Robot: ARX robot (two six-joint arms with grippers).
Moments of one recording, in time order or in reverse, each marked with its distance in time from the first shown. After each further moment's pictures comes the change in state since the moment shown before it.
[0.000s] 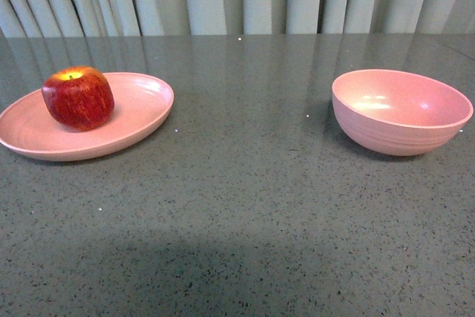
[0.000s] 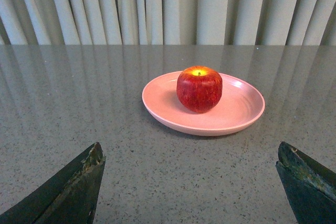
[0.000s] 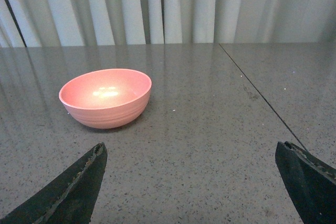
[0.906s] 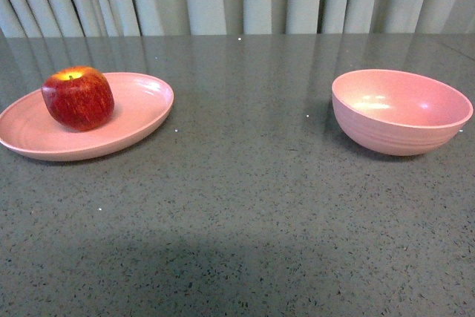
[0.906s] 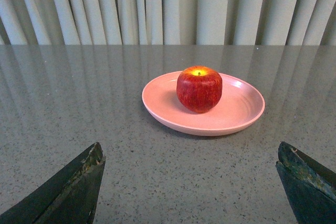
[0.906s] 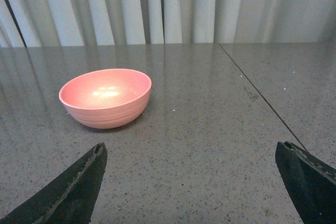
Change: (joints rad) left arm 0.000 0.000 0.000 0.000 0.000 0.000; right arm 0.000 0.000 0.000 0.000 0.000 0.000
